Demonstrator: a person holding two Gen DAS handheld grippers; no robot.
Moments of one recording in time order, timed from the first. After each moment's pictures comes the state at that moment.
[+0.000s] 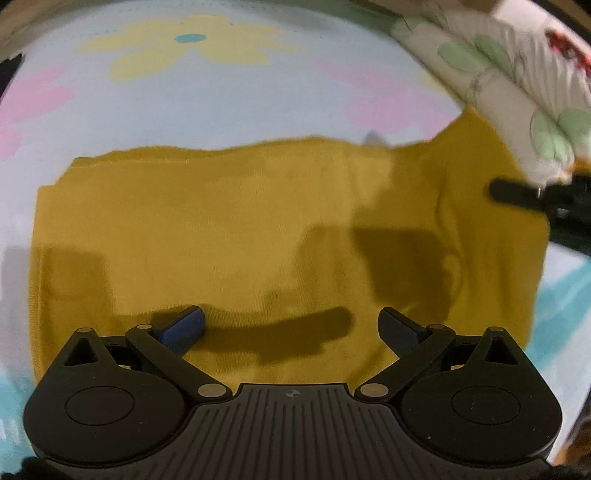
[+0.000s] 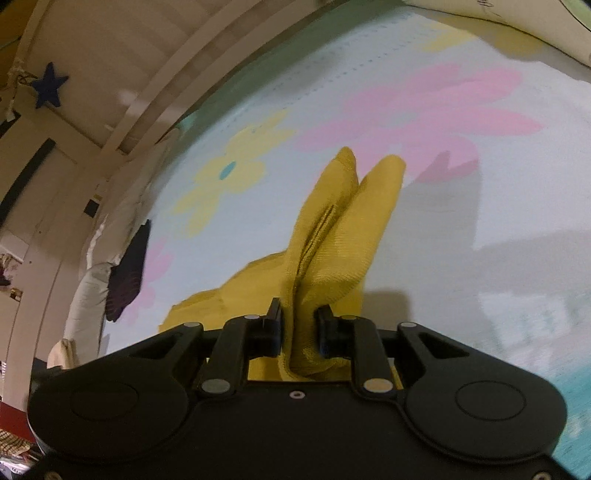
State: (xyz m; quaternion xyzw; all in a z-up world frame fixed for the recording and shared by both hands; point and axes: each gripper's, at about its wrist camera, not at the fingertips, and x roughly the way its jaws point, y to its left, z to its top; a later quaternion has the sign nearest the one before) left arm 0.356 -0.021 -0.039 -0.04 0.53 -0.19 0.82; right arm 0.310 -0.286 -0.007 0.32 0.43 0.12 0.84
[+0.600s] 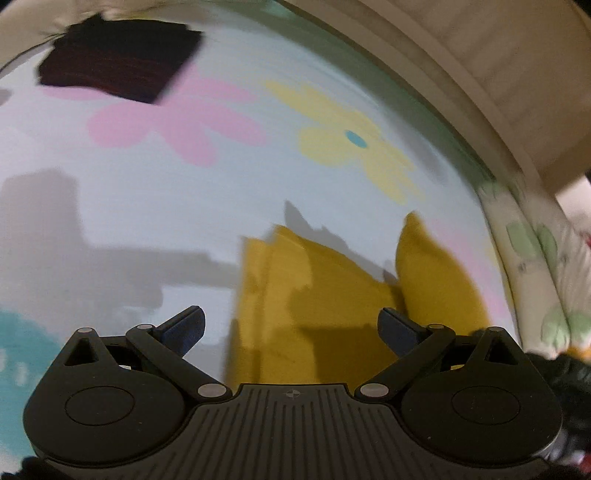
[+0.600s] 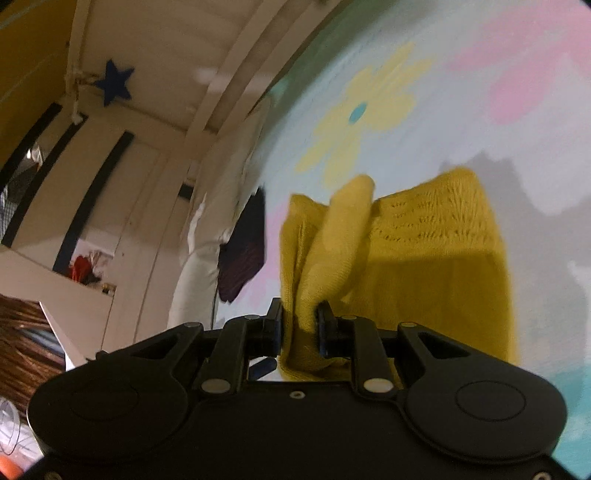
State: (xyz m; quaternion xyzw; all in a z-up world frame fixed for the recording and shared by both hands) left arm 0.361 0.152 -0.005 -0.24 0.46 -0.06 0.85; right arm 0.345 -0.151 -0.013 0.41 0.42 0.26 0.77
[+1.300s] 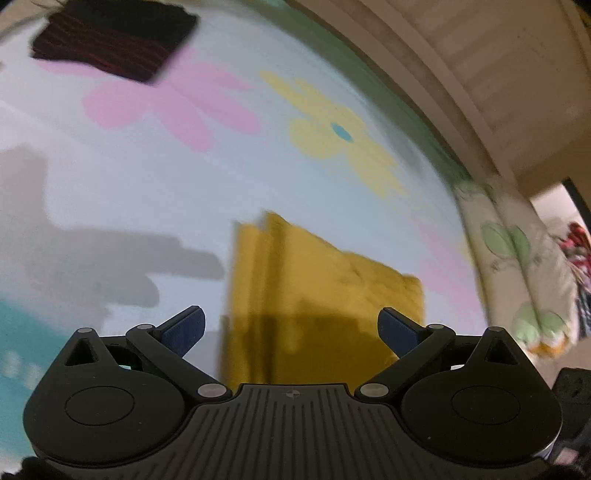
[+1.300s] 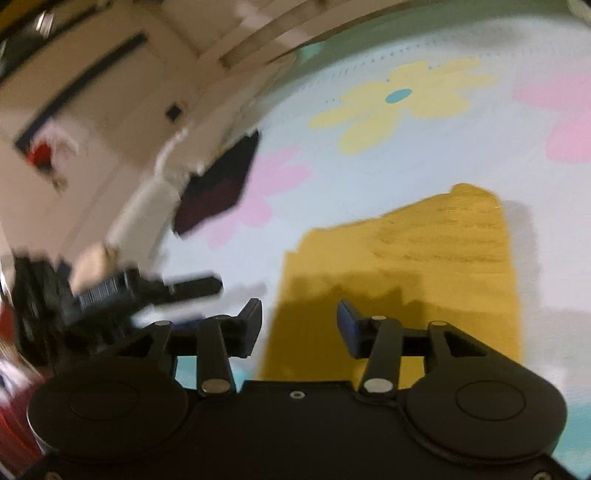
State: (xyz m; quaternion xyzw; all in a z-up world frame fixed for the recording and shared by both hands) left arm 0.360 0.165 -0.012 -0.28 0.47 -0.12 0.83; right arm 0.312 -0.112 0.005 0.17 0.44 0.26 0.84
